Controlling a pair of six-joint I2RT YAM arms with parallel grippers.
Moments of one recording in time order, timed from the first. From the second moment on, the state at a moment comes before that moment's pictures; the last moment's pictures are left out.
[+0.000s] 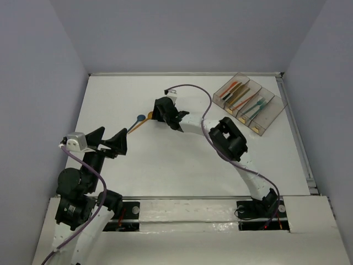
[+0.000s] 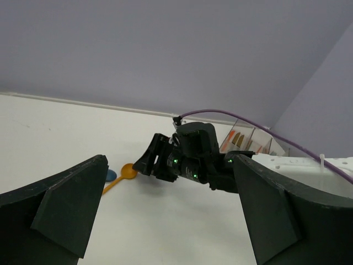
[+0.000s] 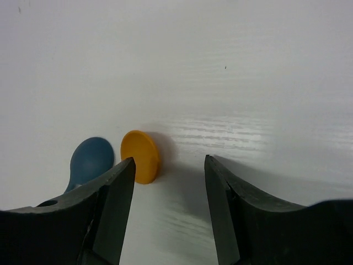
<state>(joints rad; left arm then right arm) -0.37 0.18 0.68 -0.26 -0.15 -0.32 0.80 2.44 1.89 -0.02 0.35 0.73</state>
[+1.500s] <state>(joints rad) -0.37 0.20 0.68 -0.26 -0.15 -0.32 0.72 2.46 1.72 0.32 -0.03 0.84</state>
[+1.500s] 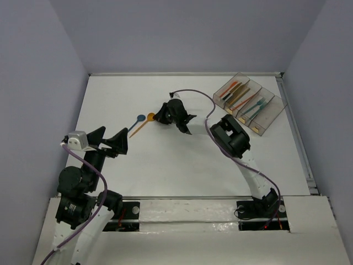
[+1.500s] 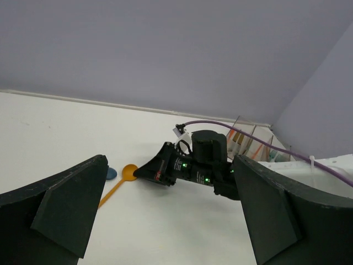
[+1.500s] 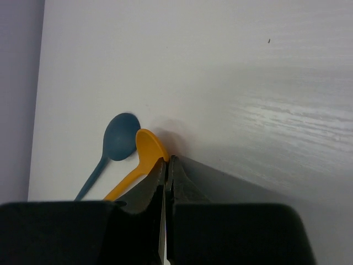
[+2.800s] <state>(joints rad) -0.57 0.08 0.66 -0.27 -0.13 -0.31 -0.14 1.47 1.33 -0.39 0.60 0.31</state>
